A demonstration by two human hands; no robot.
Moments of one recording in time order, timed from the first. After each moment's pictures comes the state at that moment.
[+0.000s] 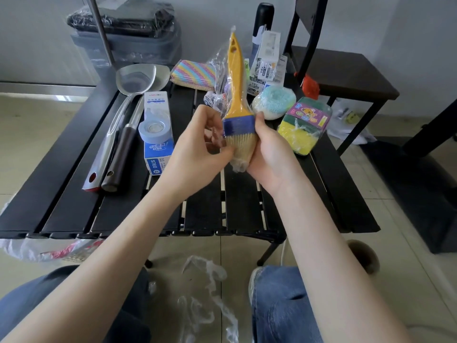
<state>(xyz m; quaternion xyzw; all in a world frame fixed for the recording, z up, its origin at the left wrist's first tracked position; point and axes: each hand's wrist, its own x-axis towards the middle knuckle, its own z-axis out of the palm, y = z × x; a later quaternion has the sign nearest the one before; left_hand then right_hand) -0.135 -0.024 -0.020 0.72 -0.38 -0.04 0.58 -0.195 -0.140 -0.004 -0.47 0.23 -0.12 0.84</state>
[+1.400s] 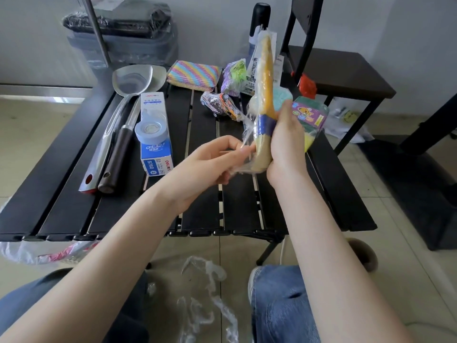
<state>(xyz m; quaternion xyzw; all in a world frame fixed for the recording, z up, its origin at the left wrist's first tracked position) -0.153 -0.021 -0.010 0.63 -0.33 -0.37 0.60 -0.199 -0.152 0.004 -0.54 0.32 -0.28 0.72</state>
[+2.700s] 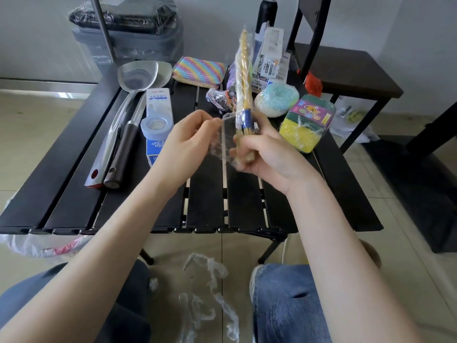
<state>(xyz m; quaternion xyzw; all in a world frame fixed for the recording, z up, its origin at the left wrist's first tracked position) -0.133 -0.016 -0.008 0.73 -0.28 -0.11 0.61 -0.204 -0.144 0.000 -0.60 0.16 -0.04 0.78</state>
